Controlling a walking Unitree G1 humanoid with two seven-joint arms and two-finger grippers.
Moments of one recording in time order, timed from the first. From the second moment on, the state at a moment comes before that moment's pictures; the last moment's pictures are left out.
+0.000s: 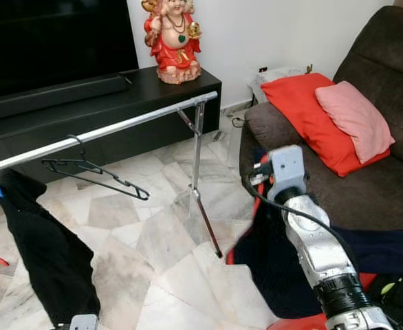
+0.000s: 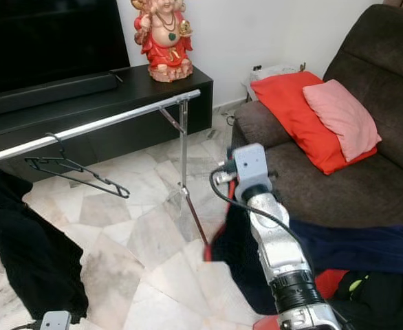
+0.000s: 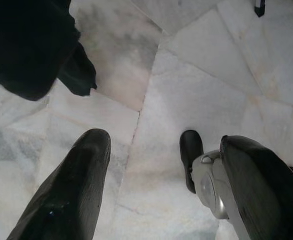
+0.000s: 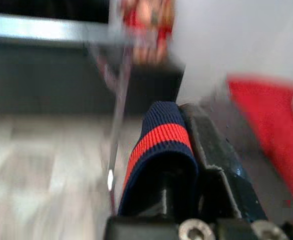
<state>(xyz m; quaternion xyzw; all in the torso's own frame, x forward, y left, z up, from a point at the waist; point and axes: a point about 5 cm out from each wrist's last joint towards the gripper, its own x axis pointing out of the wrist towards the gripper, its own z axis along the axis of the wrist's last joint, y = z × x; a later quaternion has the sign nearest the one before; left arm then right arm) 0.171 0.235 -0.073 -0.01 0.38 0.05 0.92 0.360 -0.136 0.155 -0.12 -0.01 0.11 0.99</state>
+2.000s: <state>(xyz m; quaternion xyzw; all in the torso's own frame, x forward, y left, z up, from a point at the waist) 0.214 0.249 -0.031 0.01 0.22 0.06 0.97 0.311 -0.167 0.066 0.09 0.13 -0.04 0.99</state>
